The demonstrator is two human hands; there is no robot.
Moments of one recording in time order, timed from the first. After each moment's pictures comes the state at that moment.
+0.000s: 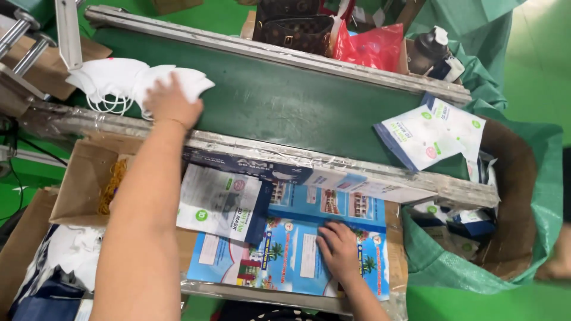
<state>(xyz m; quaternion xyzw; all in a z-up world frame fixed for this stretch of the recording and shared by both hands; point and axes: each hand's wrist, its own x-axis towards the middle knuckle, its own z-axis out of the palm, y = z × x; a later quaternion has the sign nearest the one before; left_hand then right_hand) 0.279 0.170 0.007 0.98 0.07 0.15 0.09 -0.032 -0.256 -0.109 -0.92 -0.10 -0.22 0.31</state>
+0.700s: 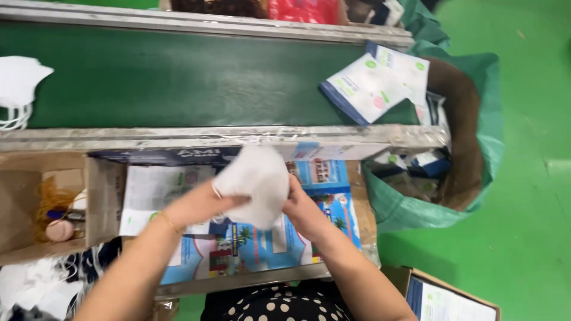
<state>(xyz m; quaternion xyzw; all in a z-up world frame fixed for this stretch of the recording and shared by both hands) 0.078 0.030 -0.007 0.68 -0.18 -0.34 0.62 -0.009 -0.226 -0.027 -0.57 -0.01 0.11 0.81</state>
